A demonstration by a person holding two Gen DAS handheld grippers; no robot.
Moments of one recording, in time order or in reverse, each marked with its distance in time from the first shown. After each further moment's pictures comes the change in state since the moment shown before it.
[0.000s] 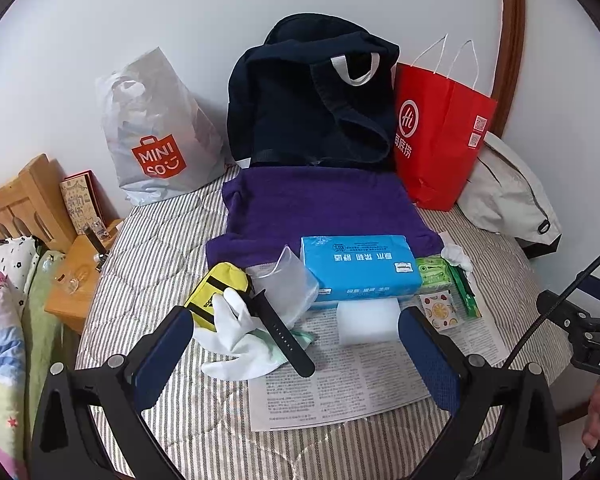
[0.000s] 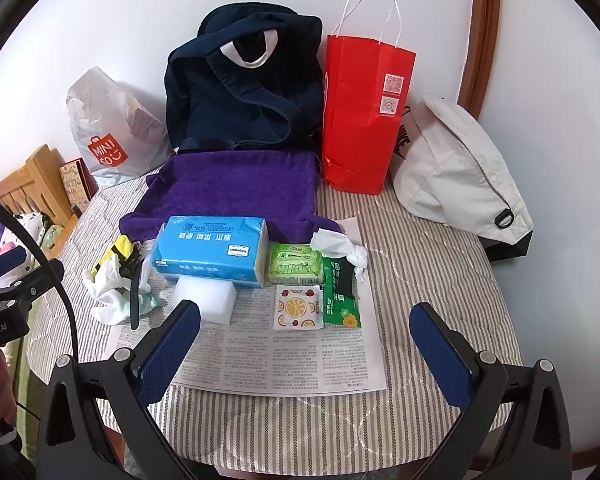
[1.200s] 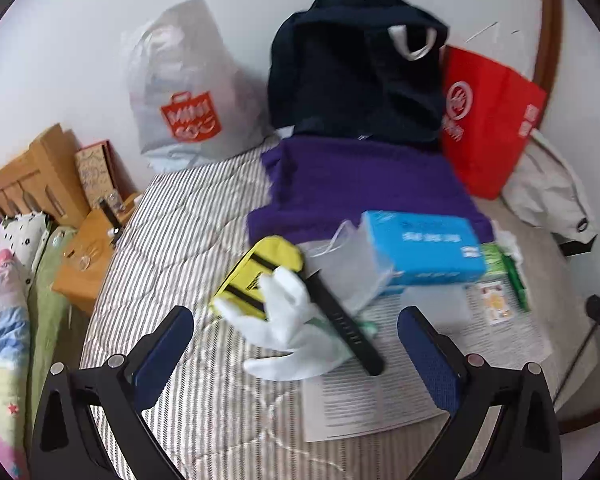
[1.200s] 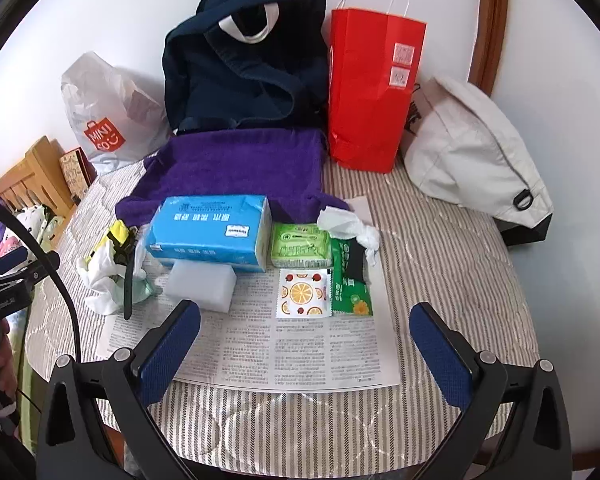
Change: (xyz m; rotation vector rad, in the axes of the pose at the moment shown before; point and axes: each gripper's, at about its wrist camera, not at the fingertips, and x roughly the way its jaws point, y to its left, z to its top) left arm 0.056 0.058 -0.021 -0.055 0.065 0.065; right arm 0.030 0.000 -0.009 0.006 0.056 0.028
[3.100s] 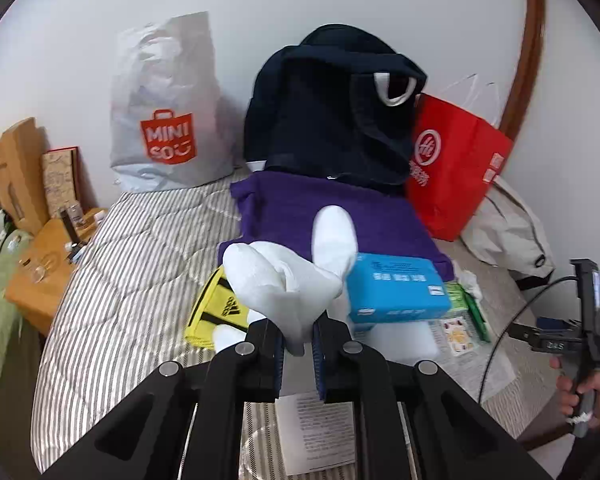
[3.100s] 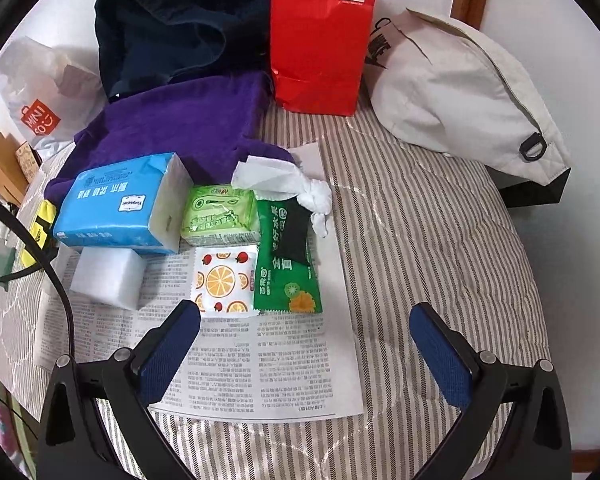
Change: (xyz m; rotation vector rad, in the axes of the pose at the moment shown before) left arm -0.008 0.028 0.002 -0.051 -0.157 -0.221; right arm 0.093 -0.052 -0.007 0.058 0.145 -0.076
